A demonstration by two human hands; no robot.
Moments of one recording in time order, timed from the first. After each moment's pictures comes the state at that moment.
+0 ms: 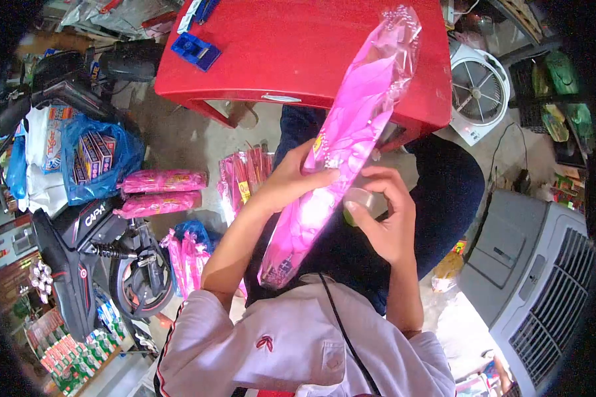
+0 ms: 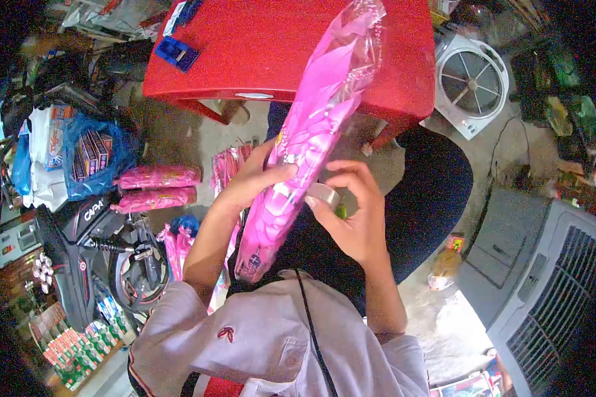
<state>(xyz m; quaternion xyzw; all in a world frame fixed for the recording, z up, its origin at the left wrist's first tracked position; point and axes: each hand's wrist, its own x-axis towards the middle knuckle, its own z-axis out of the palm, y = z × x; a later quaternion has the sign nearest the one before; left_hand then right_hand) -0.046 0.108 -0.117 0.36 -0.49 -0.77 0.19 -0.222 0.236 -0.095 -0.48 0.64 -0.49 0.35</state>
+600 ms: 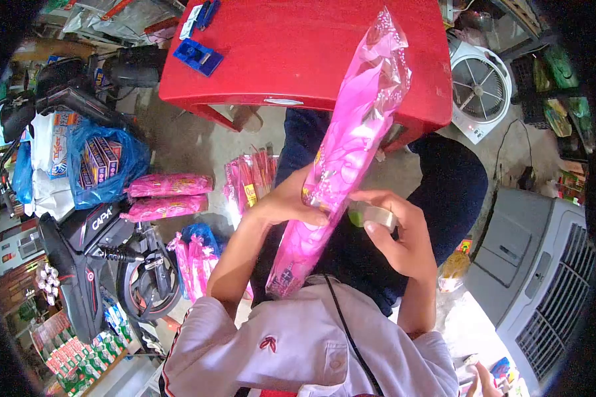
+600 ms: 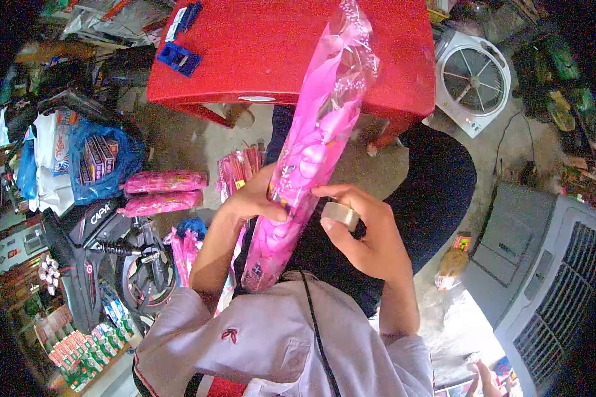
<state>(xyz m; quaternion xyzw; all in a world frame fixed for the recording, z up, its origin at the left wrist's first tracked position) -0.028 0.119 -0.142 0.24 -0.46 -0.85 0.13 -0.238 0.248 -0.062 -0.48 0.57 -0.46 0.49</state>
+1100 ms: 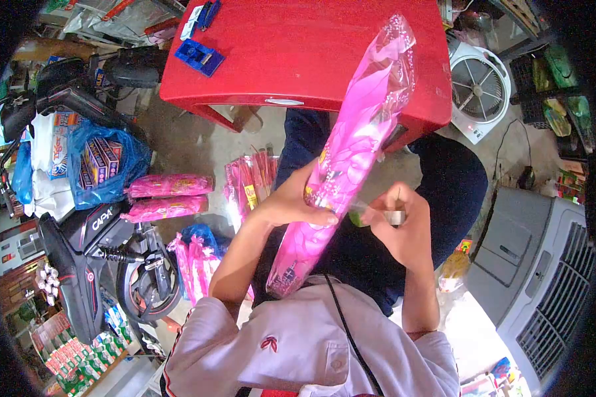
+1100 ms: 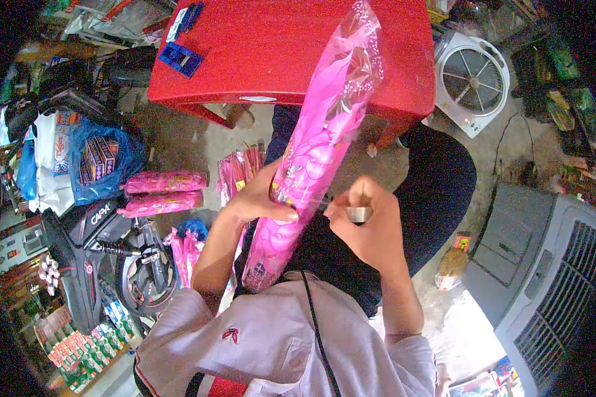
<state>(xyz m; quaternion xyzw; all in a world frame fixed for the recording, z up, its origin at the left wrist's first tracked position) -0.027 0.122 -0.131 0.26 -0.50 -0.82 0.13 -0.232 0.252 -0.075 -0.35 0.62 -0.49 0.51</state>
